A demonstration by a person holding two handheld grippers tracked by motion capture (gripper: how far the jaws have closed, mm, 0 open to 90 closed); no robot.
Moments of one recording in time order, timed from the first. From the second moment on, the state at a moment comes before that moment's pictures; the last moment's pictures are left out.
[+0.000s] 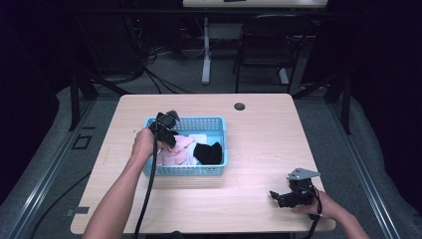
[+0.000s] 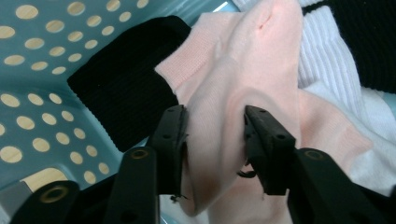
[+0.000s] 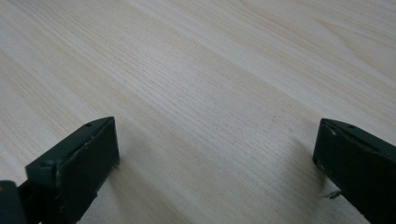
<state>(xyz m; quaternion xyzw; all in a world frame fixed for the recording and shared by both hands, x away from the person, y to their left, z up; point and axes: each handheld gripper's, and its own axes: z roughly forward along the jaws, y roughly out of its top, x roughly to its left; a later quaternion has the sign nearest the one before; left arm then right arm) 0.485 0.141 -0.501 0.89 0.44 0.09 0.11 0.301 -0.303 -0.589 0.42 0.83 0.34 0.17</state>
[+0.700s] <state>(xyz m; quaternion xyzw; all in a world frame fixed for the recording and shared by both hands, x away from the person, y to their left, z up) 0.487 0.128 -0.474 0.89 0.42 0.11 0.13 0.301 -0.303 -0.589 0.42 0.83 0.34 0.18</state>
